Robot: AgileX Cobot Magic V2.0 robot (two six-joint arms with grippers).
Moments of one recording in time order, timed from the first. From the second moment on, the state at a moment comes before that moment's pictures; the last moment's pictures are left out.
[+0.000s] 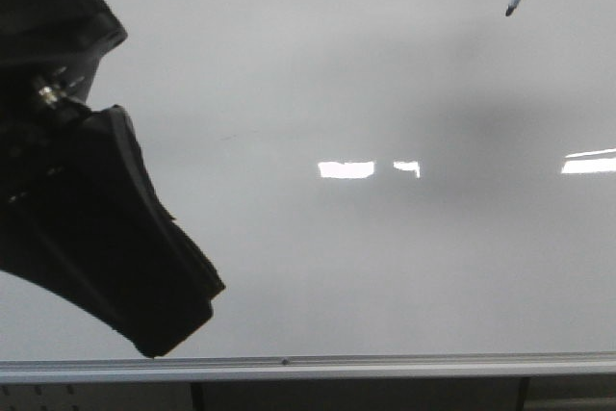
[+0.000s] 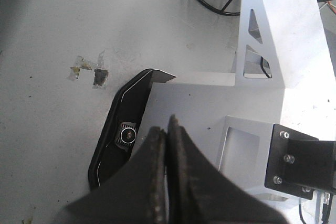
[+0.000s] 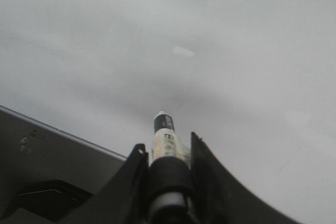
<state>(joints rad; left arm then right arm) -0.69 1.34 -0.84 -0.75 0.95 0.90 0.24 1.47 -1.69 0.04 1.20 -0.09</state>
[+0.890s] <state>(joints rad) -0.69 1.34 -0.84 -0.75 0.95 0.90 0.24 1.83 -2.13 0.03 1.26 -0.09</state>
